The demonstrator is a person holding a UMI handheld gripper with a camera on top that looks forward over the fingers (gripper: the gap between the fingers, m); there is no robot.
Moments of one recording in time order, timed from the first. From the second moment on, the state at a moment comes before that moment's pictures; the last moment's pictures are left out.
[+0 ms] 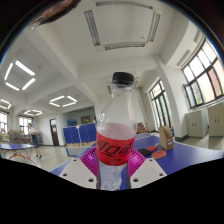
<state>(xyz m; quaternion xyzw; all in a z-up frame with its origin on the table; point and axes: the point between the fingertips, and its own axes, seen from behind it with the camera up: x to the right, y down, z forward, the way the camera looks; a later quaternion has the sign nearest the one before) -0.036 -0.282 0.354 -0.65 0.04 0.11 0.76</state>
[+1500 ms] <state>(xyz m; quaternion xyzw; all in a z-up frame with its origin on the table) -0.045 -0.615 0.194 -0.86 0.01 -0.08 0.50</state>
